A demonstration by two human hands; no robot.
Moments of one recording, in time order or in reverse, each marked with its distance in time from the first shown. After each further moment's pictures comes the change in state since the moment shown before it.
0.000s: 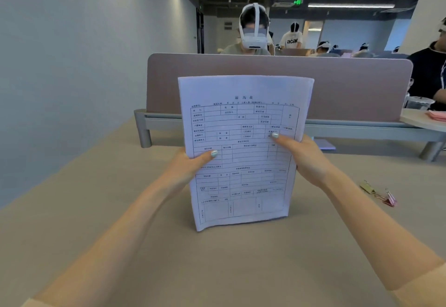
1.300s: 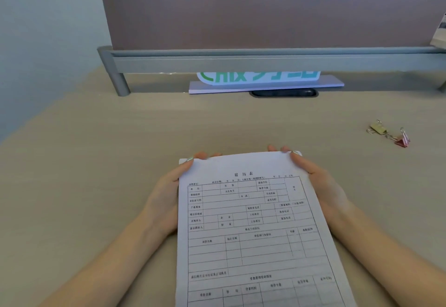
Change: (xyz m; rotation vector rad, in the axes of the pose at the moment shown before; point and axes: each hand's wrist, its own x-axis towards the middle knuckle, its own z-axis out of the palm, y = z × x) left_hand -0.059 -0.080 0.031 -0.903 -0.030 -0.566; right_hand -0.077 0.106 -0.002 0.918 -0.055 0.577
